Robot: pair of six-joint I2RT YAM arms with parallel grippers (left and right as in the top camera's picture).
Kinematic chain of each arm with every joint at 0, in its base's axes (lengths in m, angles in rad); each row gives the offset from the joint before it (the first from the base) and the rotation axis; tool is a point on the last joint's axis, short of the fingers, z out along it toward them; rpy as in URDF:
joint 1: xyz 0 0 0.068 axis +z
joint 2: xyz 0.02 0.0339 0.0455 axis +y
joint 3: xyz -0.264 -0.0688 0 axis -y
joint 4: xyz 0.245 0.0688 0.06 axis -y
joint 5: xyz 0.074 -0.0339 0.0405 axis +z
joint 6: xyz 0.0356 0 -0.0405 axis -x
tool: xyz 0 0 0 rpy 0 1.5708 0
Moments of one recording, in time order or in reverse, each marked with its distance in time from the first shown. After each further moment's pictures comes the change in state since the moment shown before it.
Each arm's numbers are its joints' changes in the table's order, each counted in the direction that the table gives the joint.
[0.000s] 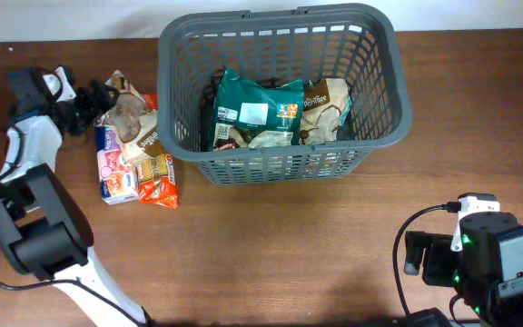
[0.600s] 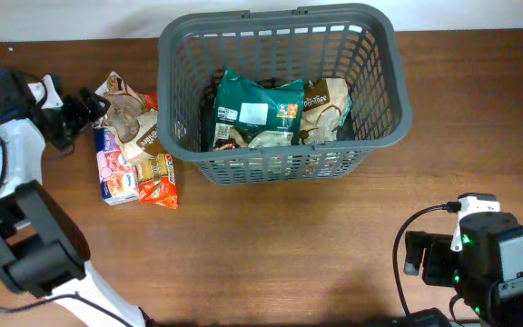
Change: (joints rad) left arm 0.055 -0.089 0.000 -0.226 0.037 -0.073; right arm 0.000 0.000 0.000 0.000 0.000 0.000
